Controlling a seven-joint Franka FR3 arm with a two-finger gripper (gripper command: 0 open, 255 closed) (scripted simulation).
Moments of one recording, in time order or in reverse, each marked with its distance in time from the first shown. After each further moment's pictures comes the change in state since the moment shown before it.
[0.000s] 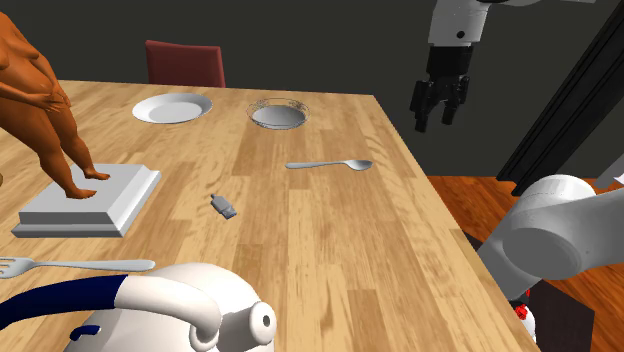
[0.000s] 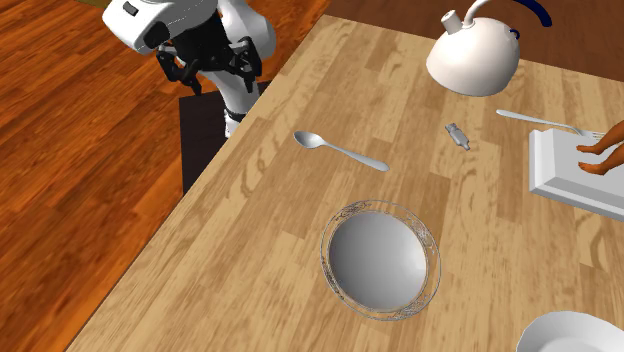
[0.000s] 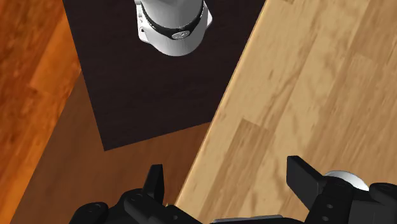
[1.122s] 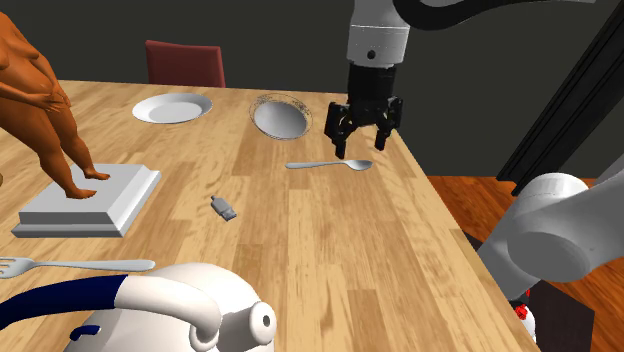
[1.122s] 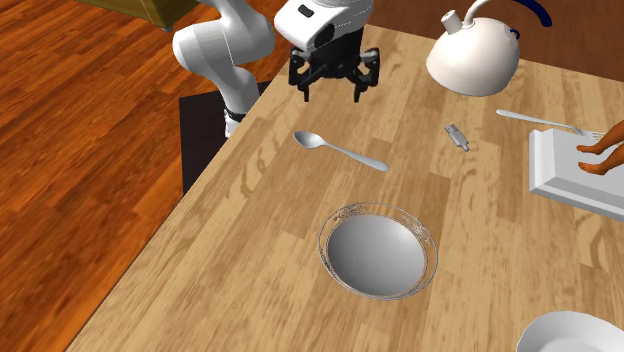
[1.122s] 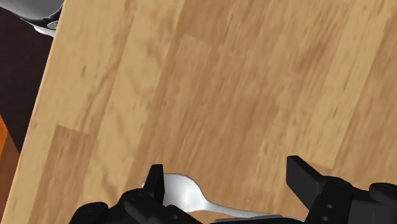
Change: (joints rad) arm 0.084 0.176 0.350 0.073 0.227 0.231 0.432
